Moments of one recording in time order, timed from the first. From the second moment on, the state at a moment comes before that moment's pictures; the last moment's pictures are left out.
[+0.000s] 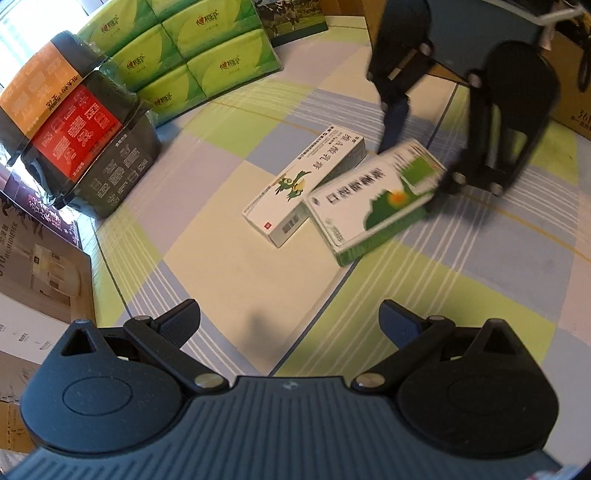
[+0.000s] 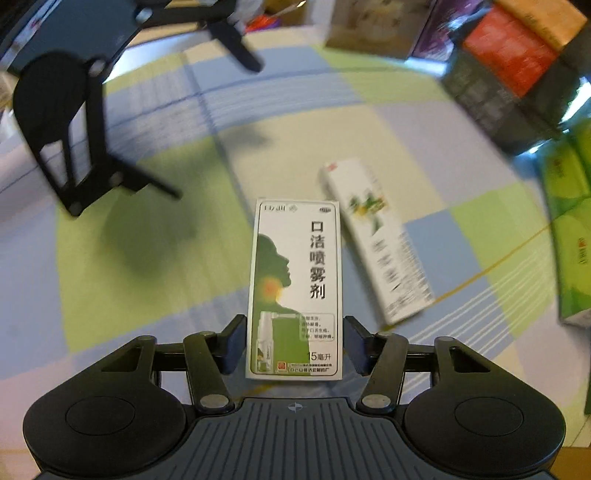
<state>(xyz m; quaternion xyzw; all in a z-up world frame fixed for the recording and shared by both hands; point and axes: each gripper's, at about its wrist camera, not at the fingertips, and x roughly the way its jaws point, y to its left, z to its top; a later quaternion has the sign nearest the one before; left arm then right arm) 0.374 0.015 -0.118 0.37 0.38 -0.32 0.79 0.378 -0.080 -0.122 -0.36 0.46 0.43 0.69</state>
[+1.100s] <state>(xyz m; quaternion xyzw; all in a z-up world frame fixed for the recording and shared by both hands) 0.462 -0.080 -0.150 0.34 0.40 -0.38 0.76 0.377 -0.156 -0.113 -0.22 0.55 0.23 0.77</state>
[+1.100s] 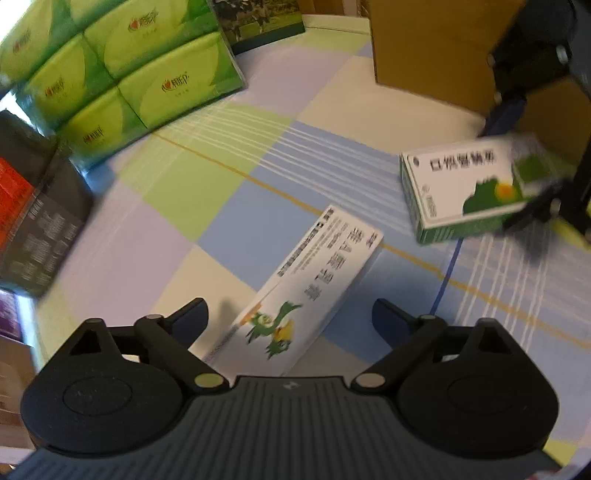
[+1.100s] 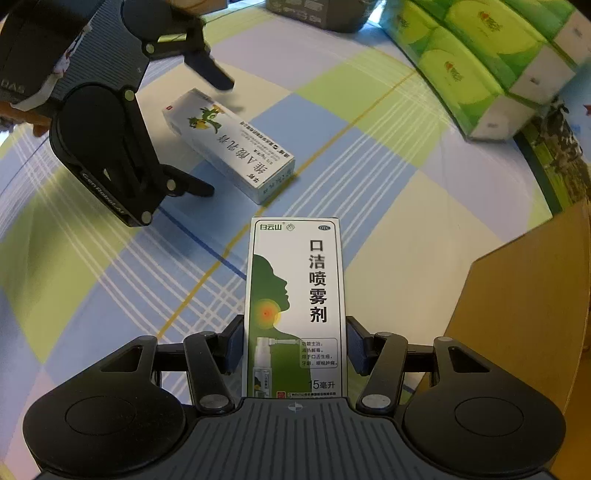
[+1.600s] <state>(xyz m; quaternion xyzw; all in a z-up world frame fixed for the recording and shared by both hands) 0.395 -0.070 -0.141 0.20 0.51 -0.28 0.79 0.359 -0.153 -0.116 -0.15 0.55 0.21 0.79</state>
